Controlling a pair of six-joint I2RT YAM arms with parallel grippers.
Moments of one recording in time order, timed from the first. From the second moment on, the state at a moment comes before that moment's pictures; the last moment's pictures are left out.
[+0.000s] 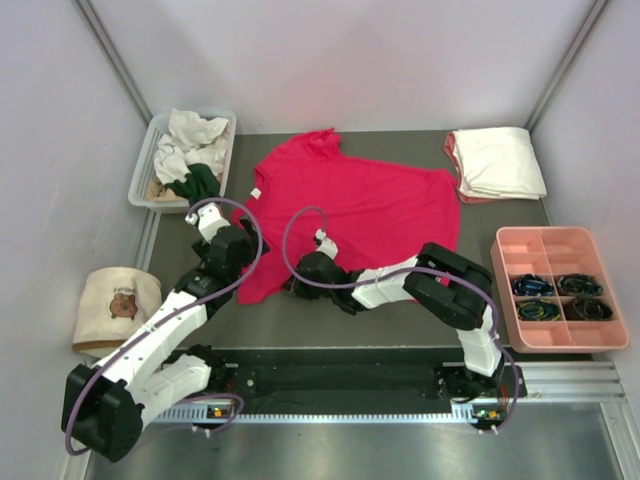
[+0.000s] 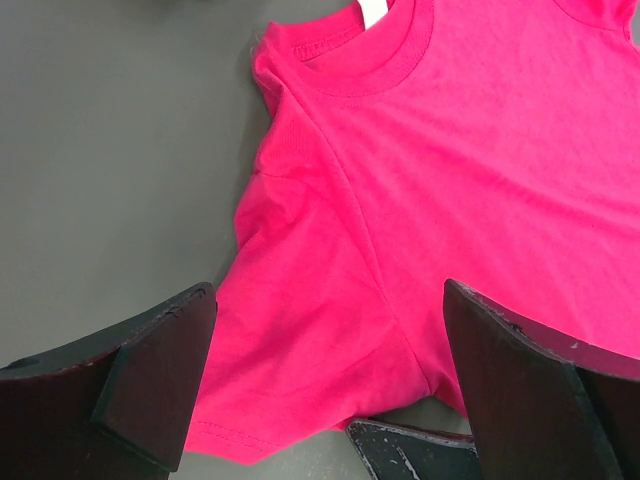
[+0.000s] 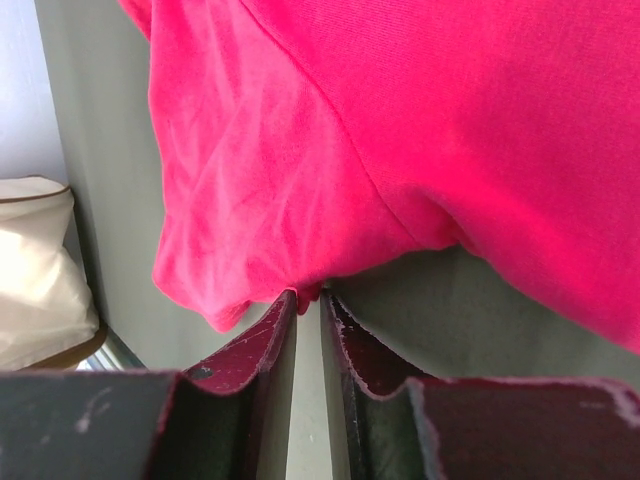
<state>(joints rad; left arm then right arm) -0.44 0.94 0.60 -0.23 -0.52 -0.71 1.08 2.01 1.02 0.36 0.16 1.17</state>
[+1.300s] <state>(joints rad) -0.44 0.93 0.56 -0.23 -0.51 -0.72 1.10 1.97 1.01 0.29 0.15 1.14</state>
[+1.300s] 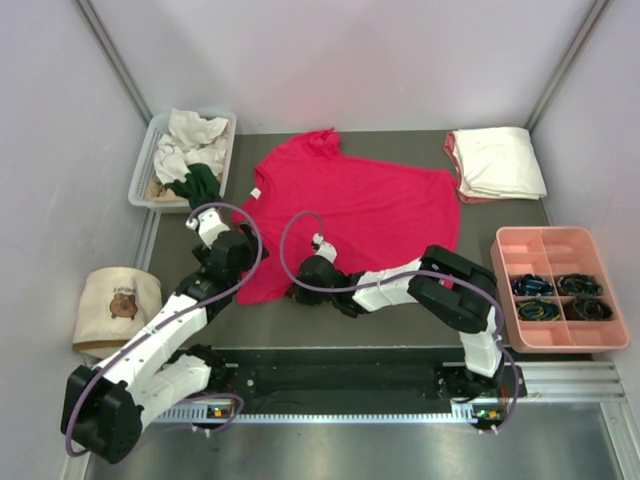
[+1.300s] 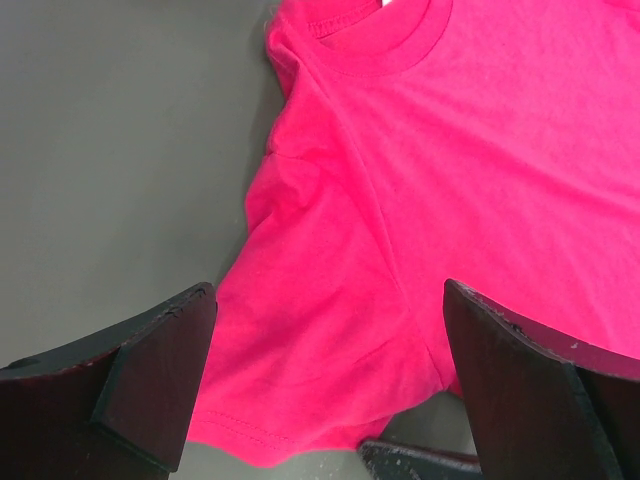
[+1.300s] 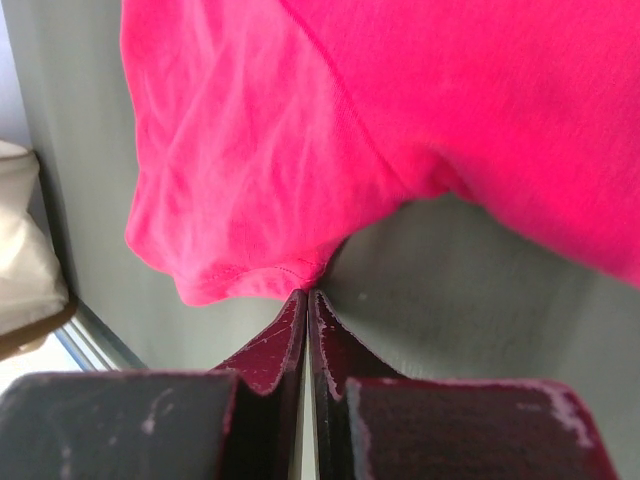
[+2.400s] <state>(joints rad) -0.44 0.85 0.54 -0.25 -0.51 -0.74 1.19 1.85 0.95 0.09 0.22 1.13</state>
